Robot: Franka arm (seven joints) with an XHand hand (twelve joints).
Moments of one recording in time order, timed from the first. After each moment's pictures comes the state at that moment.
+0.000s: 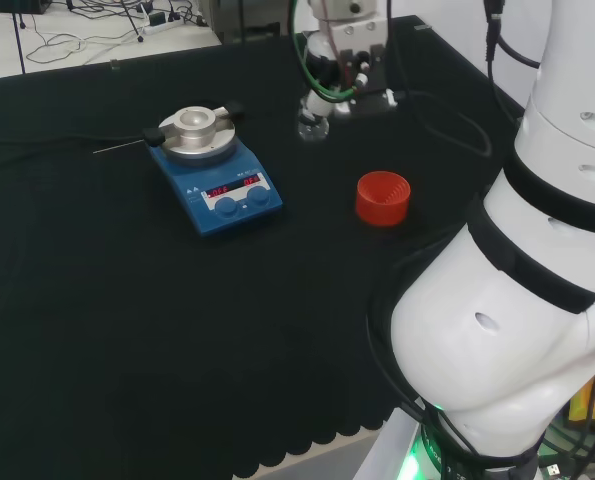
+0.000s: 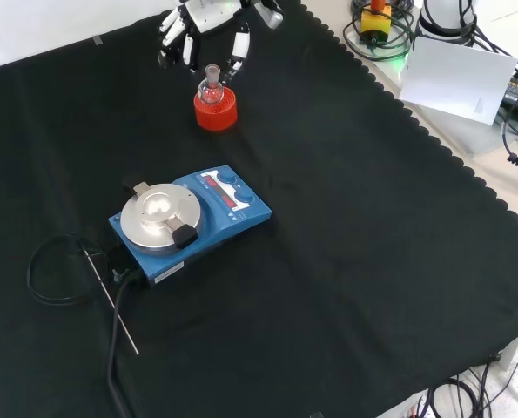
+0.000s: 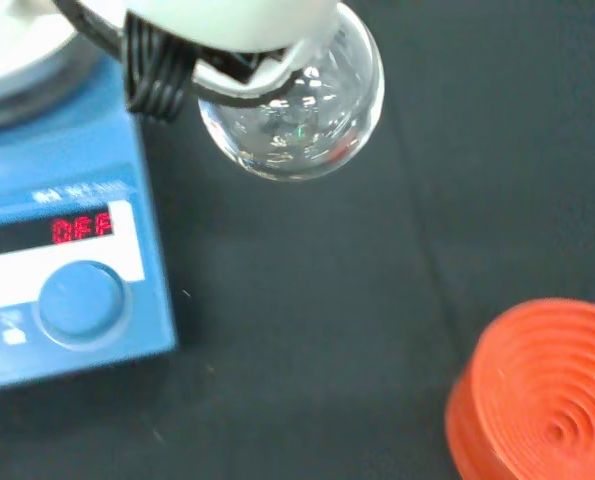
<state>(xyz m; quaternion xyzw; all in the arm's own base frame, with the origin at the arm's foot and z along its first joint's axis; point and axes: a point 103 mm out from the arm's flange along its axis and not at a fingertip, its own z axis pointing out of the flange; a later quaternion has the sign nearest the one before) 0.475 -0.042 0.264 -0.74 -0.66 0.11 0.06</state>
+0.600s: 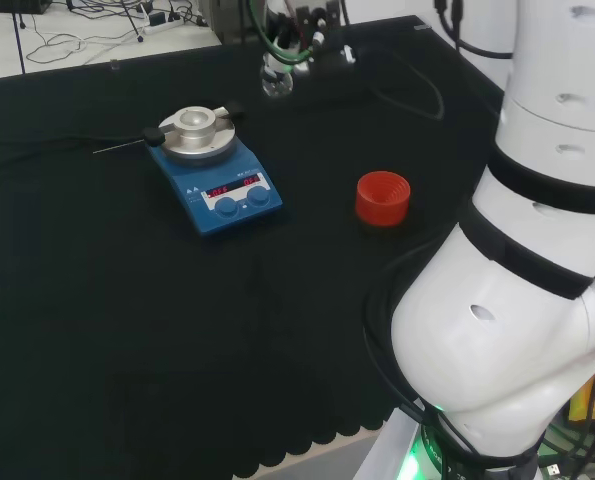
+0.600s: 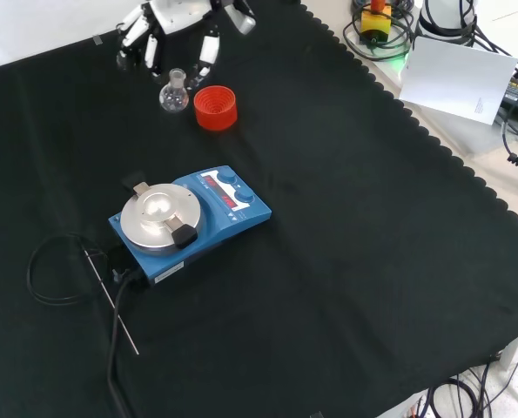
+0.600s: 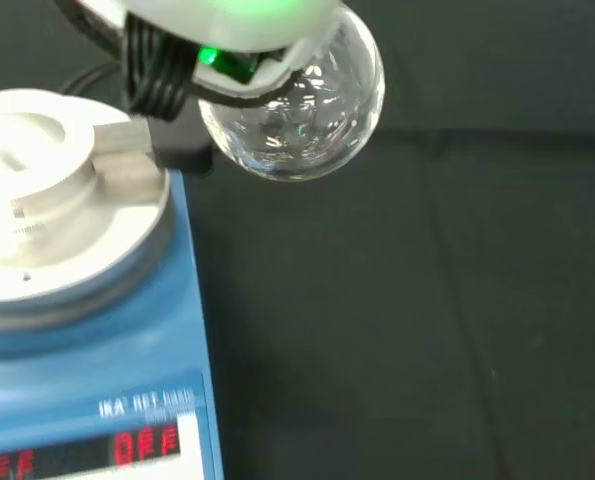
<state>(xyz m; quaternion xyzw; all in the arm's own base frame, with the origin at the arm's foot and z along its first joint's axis) 0.552 -0.007 0.303 -0.74 -0.67 0.09 0.02</state>
